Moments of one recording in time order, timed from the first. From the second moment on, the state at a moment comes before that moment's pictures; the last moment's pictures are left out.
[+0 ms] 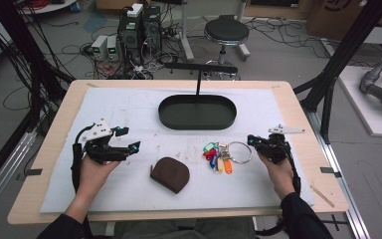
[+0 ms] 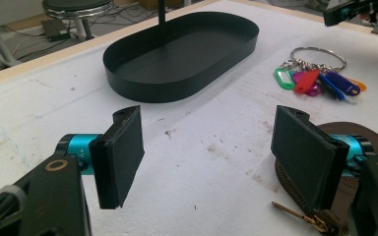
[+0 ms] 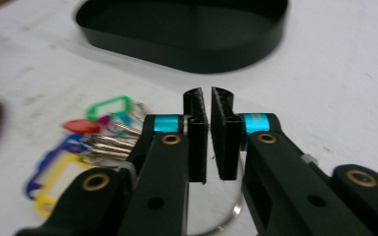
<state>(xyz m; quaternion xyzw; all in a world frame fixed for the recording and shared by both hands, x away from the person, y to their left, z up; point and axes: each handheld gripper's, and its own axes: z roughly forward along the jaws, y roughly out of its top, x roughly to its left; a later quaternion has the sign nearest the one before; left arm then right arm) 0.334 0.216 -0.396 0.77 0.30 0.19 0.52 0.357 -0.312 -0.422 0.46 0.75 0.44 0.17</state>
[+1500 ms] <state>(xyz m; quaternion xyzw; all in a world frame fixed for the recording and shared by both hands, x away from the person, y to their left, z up) 0.332 0.218 -0.395 0.77 0.30 0.20 0.53 0.348 -0.304 -0.420 0.44 0.74 0.51 0.08</state>
